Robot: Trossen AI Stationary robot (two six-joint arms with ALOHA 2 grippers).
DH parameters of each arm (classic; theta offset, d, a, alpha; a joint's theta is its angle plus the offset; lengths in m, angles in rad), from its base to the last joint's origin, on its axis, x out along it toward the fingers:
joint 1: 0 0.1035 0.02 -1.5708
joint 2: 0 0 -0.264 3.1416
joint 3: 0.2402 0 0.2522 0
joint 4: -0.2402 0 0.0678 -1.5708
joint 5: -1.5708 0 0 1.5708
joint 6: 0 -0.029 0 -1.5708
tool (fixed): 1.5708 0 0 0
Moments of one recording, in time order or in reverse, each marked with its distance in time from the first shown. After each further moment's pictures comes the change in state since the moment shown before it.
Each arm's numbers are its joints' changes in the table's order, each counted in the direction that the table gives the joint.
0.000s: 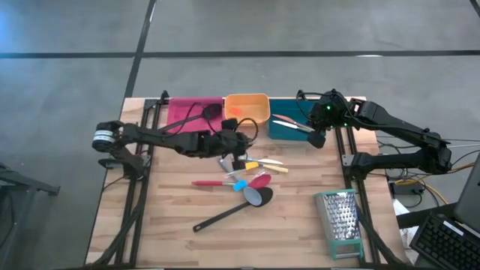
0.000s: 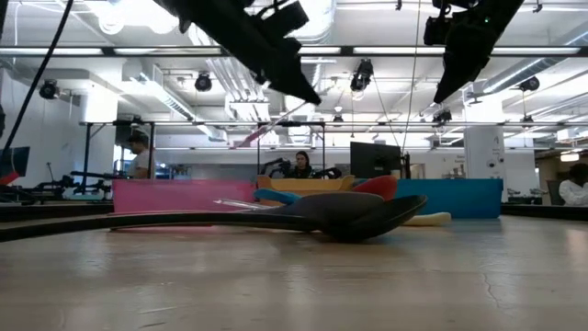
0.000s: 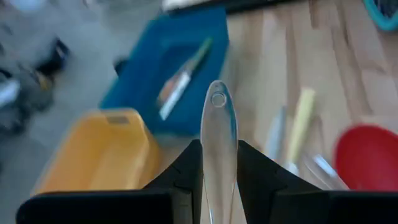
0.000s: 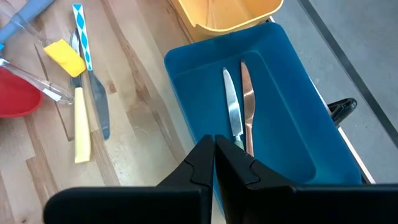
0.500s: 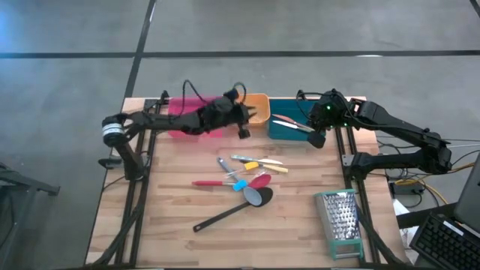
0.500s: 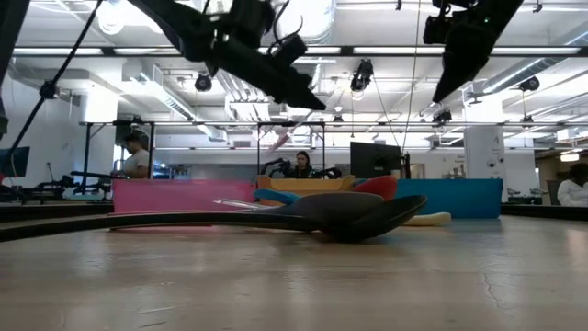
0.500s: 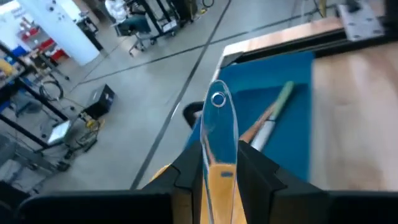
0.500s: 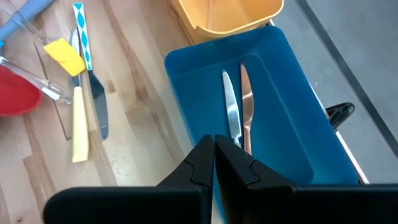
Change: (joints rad) left arm 0.300 0.083 -0.002 0.361 -0.204 -0.210; right arm 0.000 0.000 0.000 0.008 0.000 0.022
